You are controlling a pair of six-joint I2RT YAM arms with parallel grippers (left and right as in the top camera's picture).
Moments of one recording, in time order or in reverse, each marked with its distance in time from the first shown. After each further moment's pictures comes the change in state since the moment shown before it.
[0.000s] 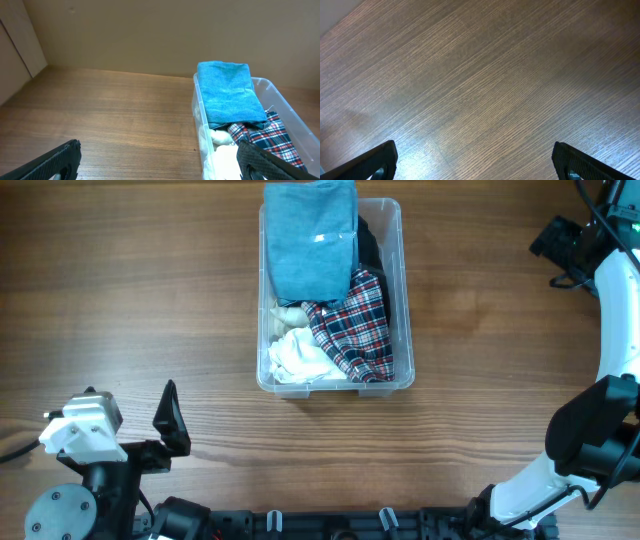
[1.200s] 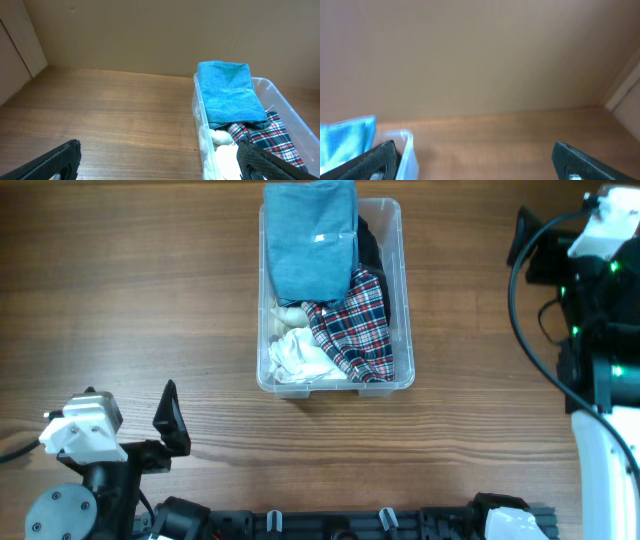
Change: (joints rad) left arm 0.000 0.000 0.000 0.000 -0.001 0.000; right arm 0.162 -0.737 -0.547 0.610 -0.194 -0.357
